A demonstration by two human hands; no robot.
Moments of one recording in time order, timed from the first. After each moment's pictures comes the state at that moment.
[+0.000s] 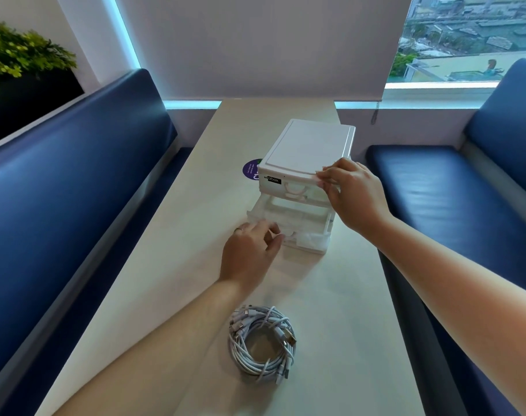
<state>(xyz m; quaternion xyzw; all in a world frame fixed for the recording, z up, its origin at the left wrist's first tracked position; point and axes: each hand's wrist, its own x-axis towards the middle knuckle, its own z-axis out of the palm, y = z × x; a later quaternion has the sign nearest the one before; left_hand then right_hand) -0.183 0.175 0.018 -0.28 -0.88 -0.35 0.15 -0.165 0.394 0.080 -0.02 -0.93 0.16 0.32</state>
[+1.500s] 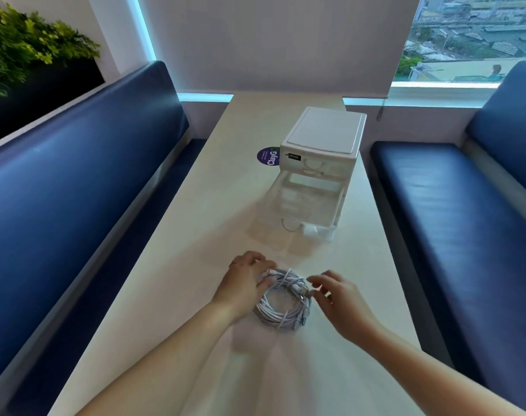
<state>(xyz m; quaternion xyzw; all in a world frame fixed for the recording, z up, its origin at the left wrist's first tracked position) -0.112 0.085 -0.027 -0.28 -0.92 -0.27 -0.08 -0.006 0.283 -0.044 -0.04 -0.93 0.35 0.11</state>
